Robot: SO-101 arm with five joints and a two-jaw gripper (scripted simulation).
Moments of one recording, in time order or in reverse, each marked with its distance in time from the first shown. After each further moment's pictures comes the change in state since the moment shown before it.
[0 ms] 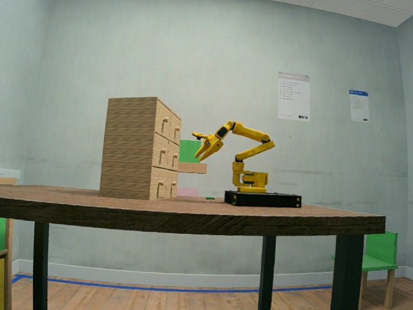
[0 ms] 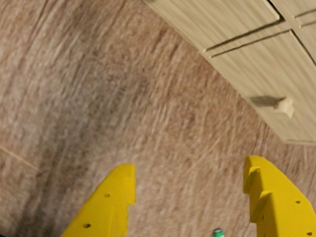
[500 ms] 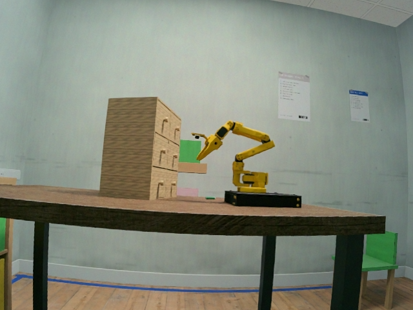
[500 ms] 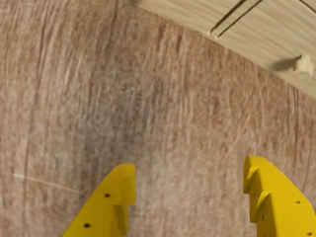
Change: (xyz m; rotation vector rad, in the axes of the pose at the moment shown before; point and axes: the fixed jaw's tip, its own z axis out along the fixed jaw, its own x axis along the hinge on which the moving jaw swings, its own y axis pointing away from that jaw) arm -0.002 -0.002 0.000 0.005 0.003 0.327
